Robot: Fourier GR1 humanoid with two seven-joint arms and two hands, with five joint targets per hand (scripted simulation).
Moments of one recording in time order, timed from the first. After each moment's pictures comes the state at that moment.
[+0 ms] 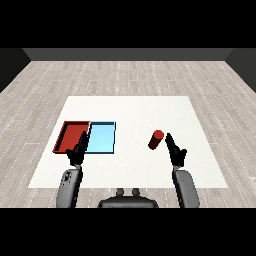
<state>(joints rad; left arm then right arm) 0.00 0.08 0.02 -1.56 0.01 0.01 -0.04 0.01 -0.08 0.01 -1.55 0.01 0.00 -0.01</state>
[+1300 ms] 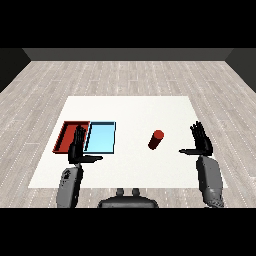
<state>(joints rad) -0.03 0.05 0.05 -1.60 0.06 -0.05 -0.38 -0.25 -0.36 -0.32 -1.08 -0.21 0.39 -0.47</state>
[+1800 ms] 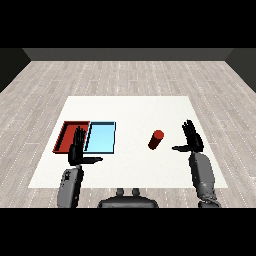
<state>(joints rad) -0.02 0.04 0.05 -1.58 0.08 -0.06 -0.43 -0.32 -0.31 -0.28 -1.01 -0.20 0.36 -0.44</state>
